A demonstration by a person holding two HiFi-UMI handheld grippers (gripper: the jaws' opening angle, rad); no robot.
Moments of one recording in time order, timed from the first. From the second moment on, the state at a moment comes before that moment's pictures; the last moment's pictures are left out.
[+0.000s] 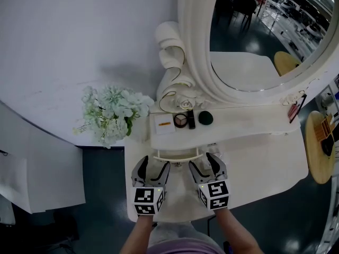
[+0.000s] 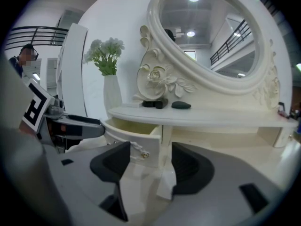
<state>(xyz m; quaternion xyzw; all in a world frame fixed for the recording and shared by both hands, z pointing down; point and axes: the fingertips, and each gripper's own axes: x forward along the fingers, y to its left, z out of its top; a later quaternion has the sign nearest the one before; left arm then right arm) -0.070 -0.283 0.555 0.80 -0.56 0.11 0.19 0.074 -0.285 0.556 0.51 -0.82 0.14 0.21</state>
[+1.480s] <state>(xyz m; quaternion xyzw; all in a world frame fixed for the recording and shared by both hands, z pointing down) -0.070 -0.305 0.554 0.81 -0.55 0.10 0.19 0.073 -0.307 0.556 0.51 -0.82 0.16 0.20</state>
